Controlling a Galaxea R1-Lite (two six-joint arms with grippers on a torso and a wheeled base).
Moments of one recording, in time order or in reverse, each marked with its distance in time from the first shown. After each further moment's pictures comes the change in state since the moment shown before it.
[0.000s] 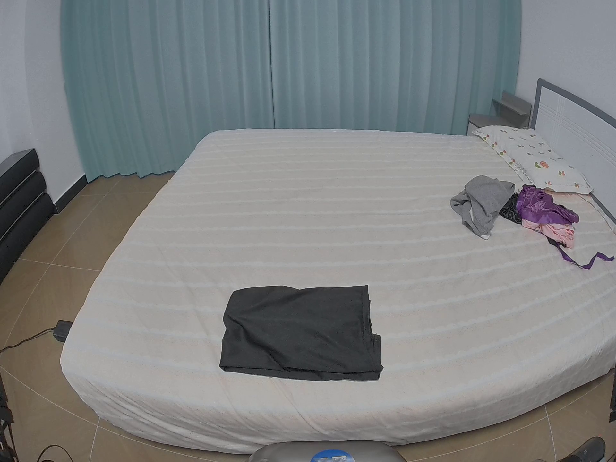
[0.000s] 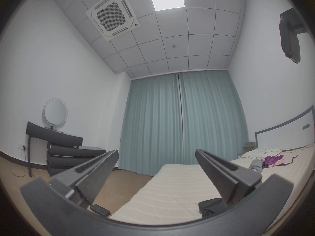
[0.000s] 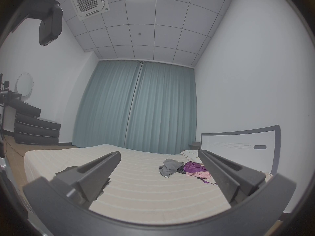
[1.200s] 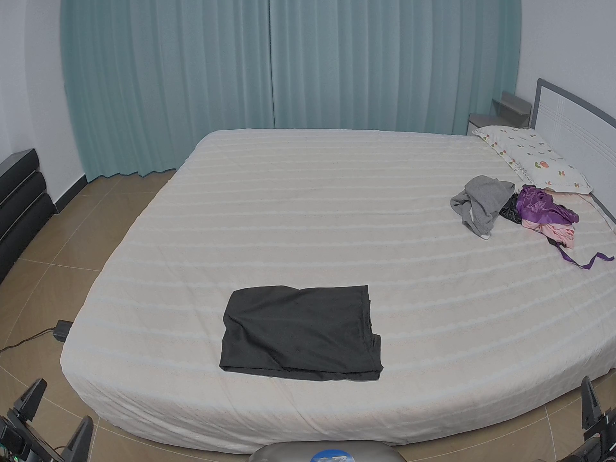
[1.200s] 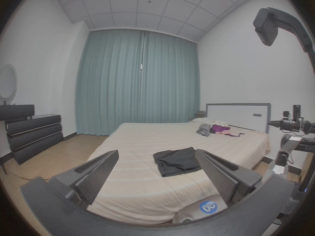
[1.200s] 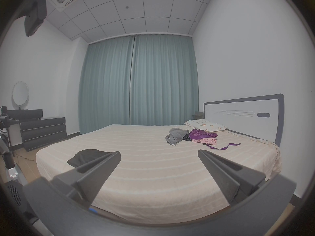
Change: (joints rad) left arm -0.090 -0.050 0.018 0.449 -0.387 -0.044; right arm -0.003 -0.001 0.029 0.258 0.001 0.133
